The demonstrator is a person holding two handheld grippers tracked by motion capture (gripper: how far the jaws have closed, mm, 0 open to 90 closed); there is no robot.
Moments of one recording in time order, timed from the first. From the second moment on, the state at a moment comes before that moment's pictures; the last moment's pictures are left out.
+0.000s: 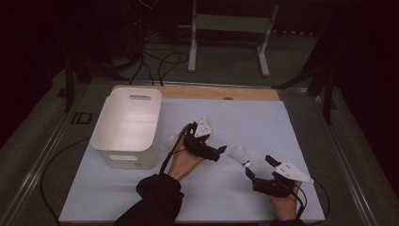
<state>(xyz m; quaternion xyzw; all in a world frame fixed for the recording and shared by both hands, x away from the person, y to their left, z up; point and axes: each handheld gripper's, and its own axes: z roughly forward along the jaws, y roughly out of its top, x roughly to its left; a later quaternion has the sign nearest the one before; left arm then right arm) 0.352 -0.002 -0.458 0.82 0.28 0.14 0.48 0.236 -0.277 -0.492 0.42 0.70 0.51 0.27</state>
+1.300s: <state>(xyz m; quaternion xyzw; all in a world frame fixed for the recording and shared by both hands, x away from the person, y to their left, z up) 0.359 -0.048 -0.489 0.85 0.24 0.08 0.47 0.236 -0.279 -0.491 0.42 0.70 0.51 0.27</state>
